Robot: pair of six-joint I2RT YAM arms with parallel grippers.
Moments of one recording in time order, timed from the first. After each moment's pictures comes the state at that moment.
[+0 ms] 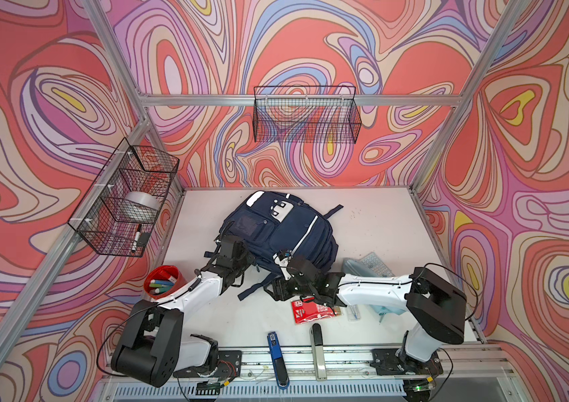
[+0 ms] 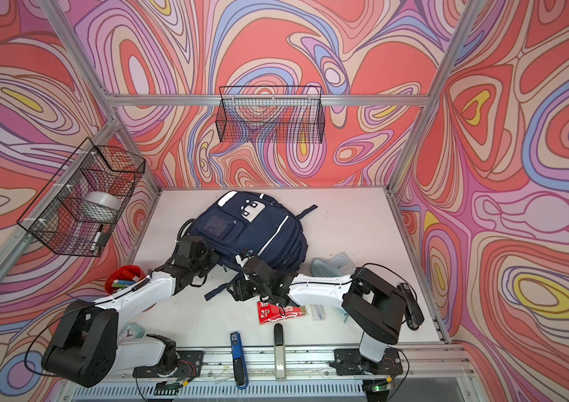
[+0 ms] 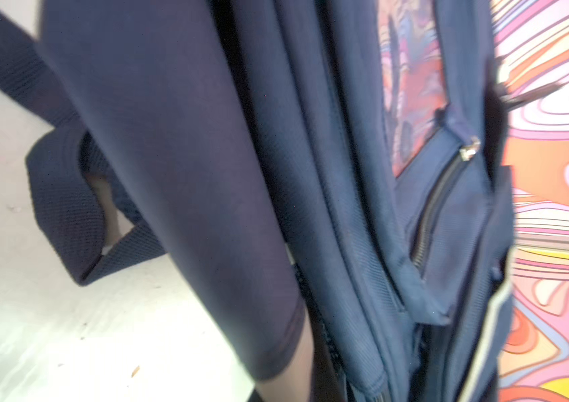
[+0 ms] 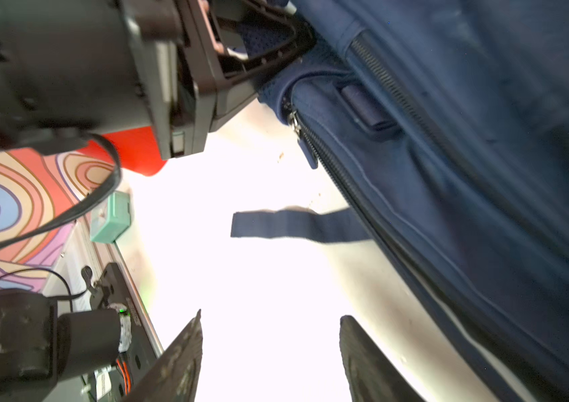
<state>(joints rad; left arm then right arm) -0.29 1.30 0.60 -0.04 0.01 -1.04 1.05 1.72 0.96 0.13 -0.10 0.63</state>
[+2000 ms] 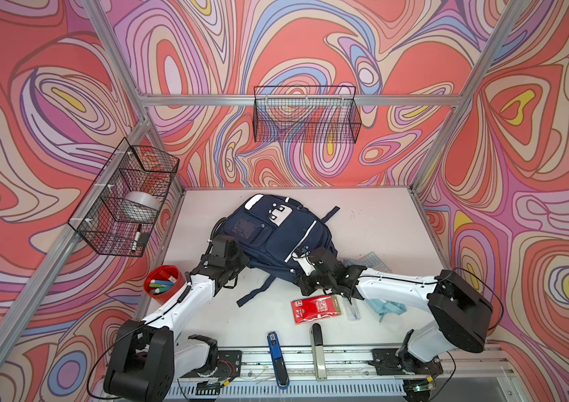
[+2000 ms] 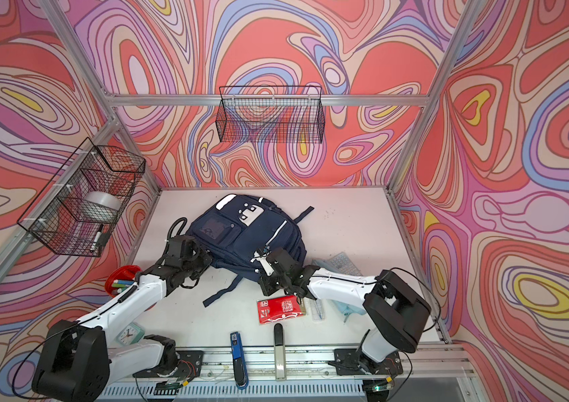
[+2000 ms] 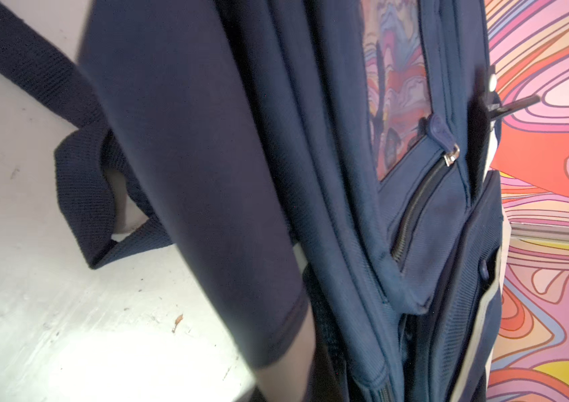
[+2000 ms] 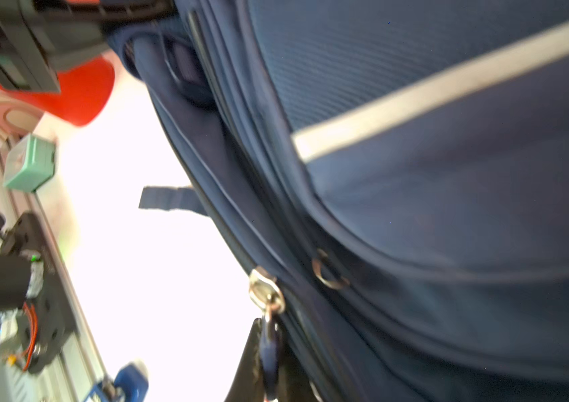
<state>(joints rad) -0.21 1.20 0.62 -0.22 0.06 -0.99 0.84 1.56 0.84 -0.10 -0.22 0.31</state>
